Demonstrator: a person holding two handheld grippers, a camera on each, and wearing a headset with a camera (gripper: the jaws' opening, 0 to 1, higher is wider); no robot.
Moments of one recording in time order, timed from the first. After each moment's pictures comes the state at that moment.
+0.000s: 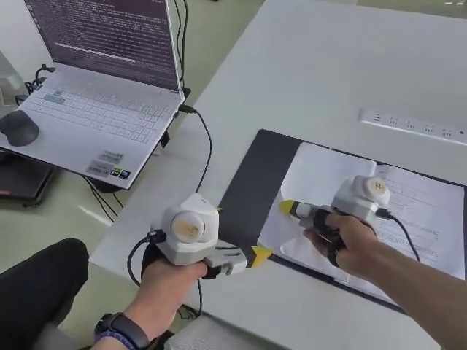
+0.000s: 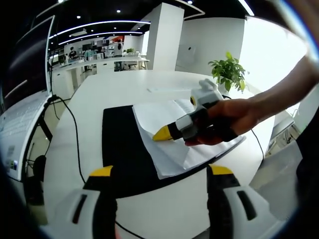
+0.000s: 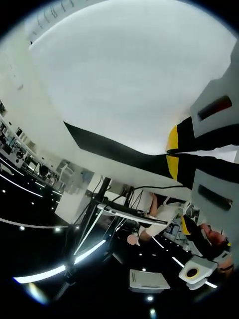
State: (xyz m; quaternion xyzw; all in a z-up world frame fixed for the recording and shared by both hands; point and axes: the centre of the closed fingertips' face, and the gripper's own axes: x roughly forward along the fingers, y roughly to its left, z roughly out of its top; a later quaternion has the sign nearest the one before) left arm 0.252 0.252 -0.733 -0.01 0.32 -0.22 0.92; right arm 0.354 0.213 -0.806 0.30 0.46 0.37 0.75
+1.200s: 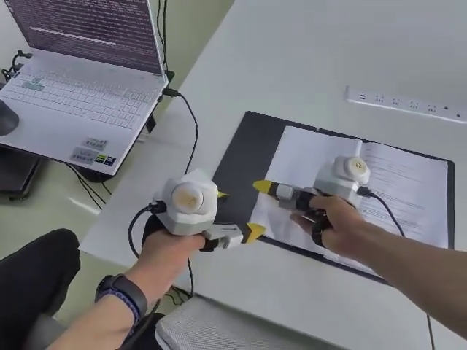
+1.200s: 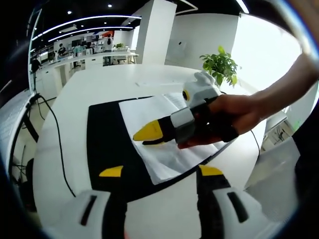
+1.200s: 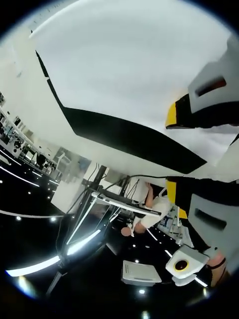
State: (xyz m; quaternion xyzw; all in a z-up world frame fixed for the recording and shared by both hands) left arm 0.266 0.225 -0.751 -0.01 0.34 -0.27 0.90; right arm 0.336 0.224 -0.779 0.32 0.44 0.43 0.72
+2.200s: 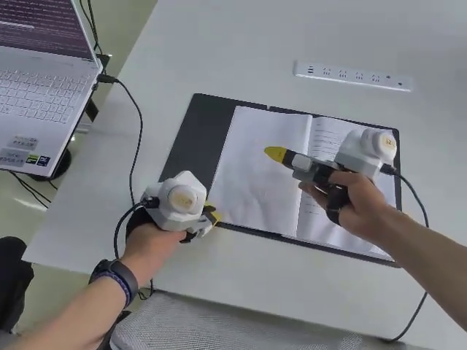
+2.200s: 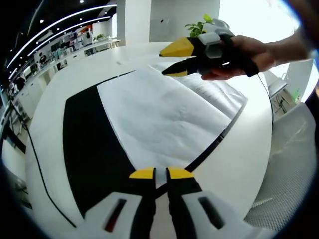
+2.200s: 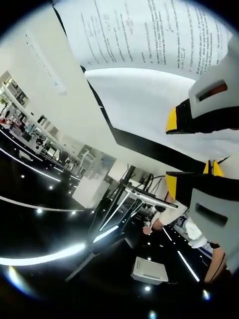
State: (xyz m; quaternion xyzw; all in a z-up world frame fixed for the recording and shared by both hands) left arm 0.273 0.202 -0.819 0.09 0.39 -0.31 0.86; right arm 0.371 0.117 -0.740 0.35 0.36 0.39 0.77
